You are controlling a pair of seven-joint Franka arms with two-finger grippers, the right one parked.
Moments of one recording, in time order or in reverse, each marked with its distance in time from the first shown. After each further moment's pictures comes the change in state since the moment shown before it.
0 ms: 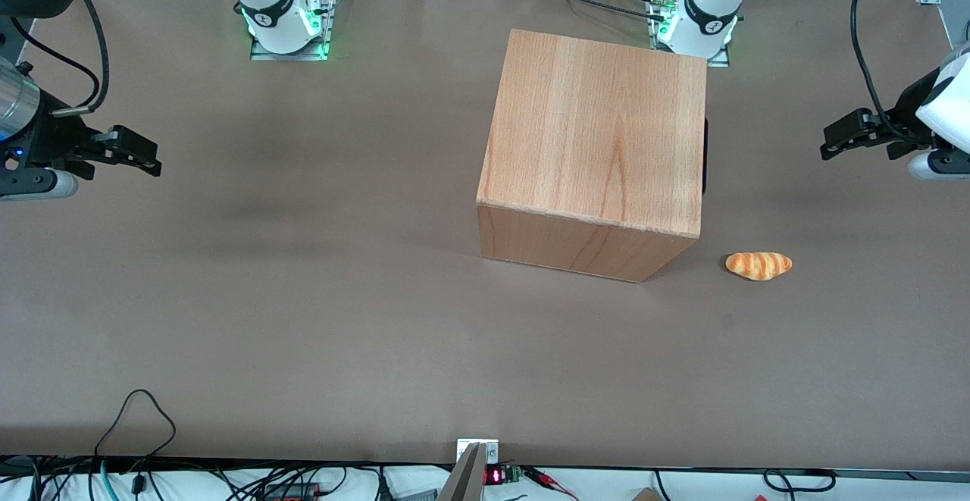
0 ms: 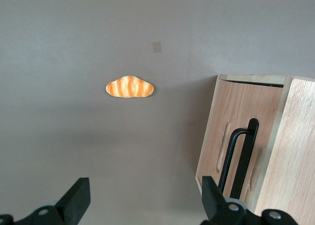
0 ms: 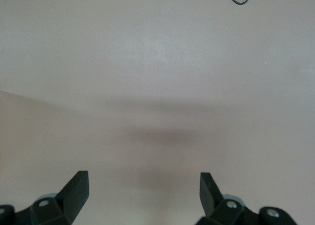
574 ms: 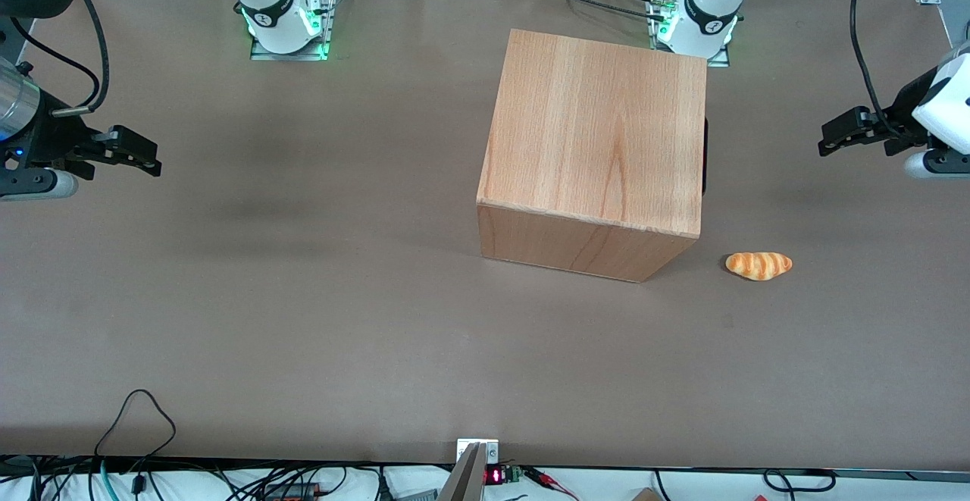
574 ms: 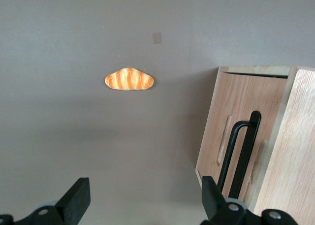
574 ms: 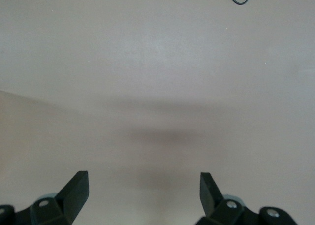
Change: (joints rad) arm 0.000 0.005 -0.001 -0.005 -0.001 -0.032 0.000
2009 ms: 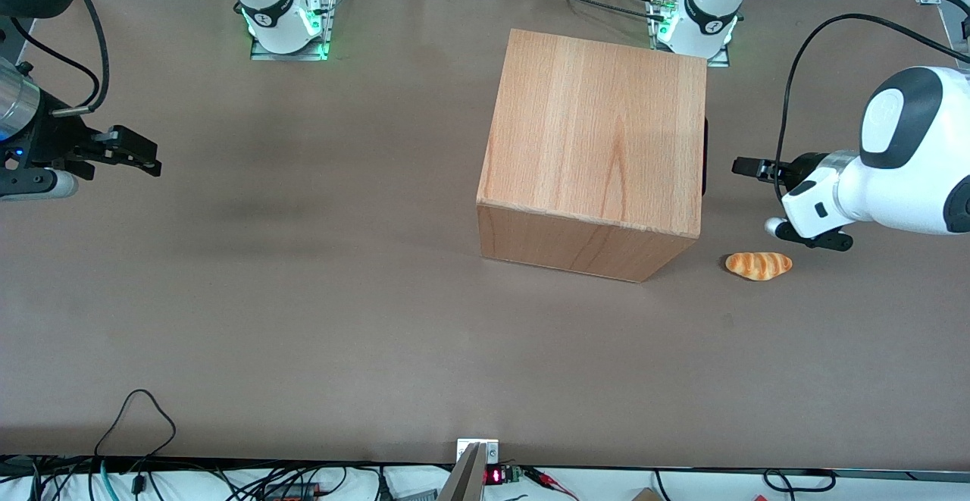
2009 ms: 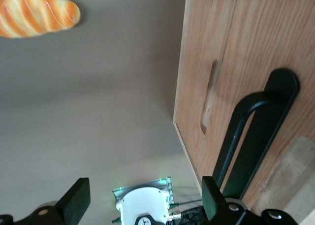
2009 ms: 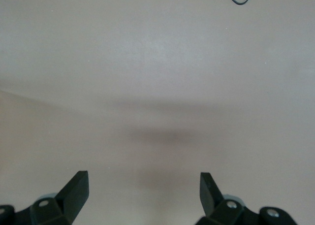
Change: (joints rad) arm -0.013 0.279 -0.014 -0.002 -0.126 -0.155 0.159
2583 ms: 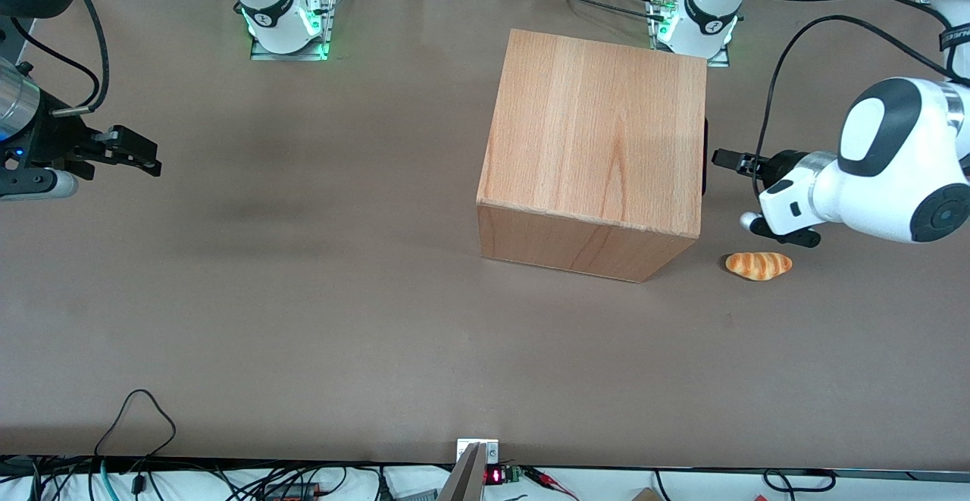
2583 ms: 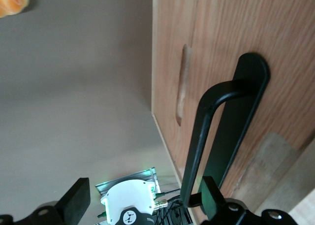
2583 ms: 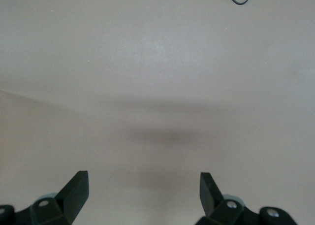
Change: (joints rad) arm -0.002 0.032 -0.028 -0.011 -0.070 -0.026 0.011
